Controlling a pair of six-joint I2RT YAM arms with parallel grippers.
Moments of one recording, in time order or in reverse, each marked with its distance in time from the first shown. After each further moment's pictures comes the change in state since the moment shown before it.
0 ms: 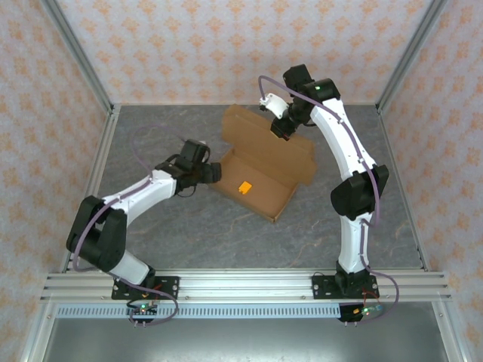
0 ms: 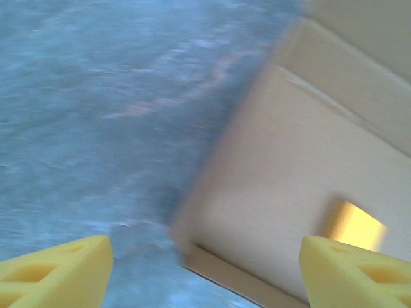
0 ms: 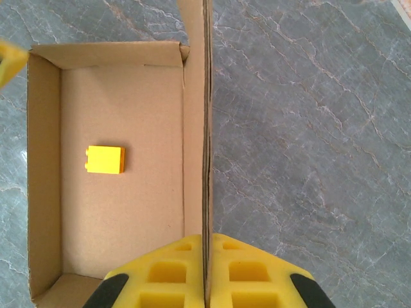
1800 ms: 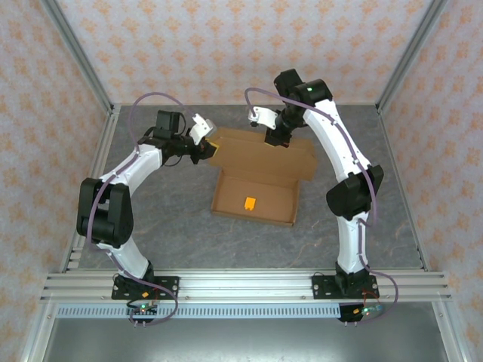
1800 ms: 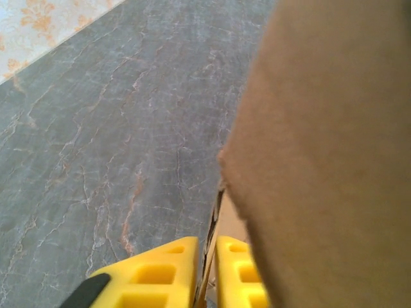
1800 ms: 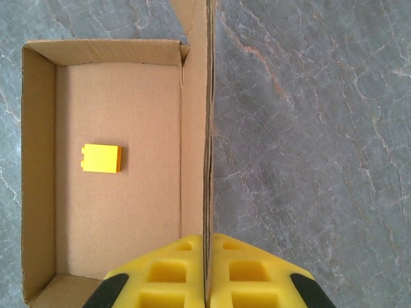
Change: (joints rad) left arm 0.243 0.157 0.269 0.037 0.837 0.941; right arm 0.055 0.022 0.039 -0.108 -0.077 -0.348
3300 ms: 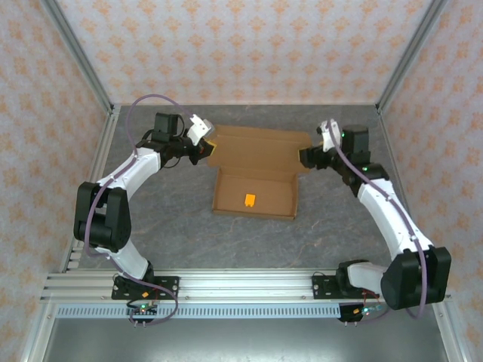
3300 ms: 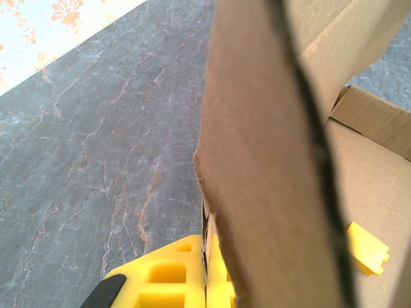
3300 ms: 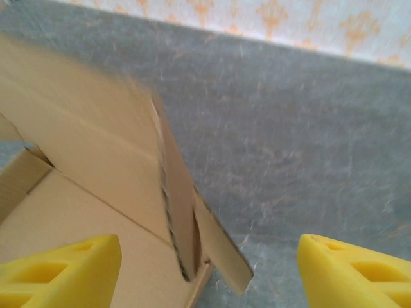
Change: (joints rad) left arm 0.000 -0.040 -0.053 0.064 -0.071 -0.051; right arm -0.292 -0.872 -1.412 1.157 0.029 0.854
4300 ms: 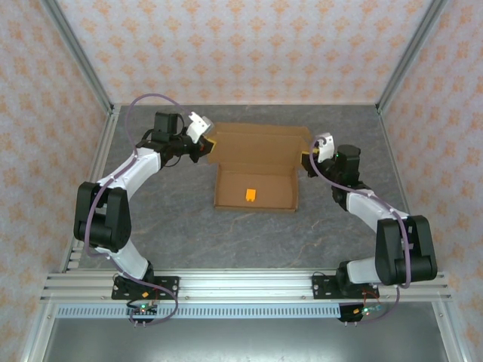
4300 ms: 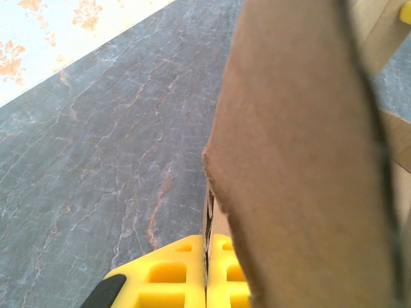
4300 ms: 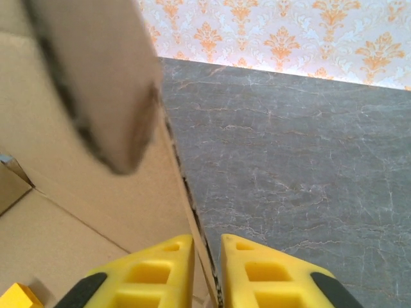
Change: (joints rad) left arm -0.002 0.000 -0.002 0.044 -0.037 -0.069; right arm -0.021 0.160 -0.301 0.688 -0.092 0.059
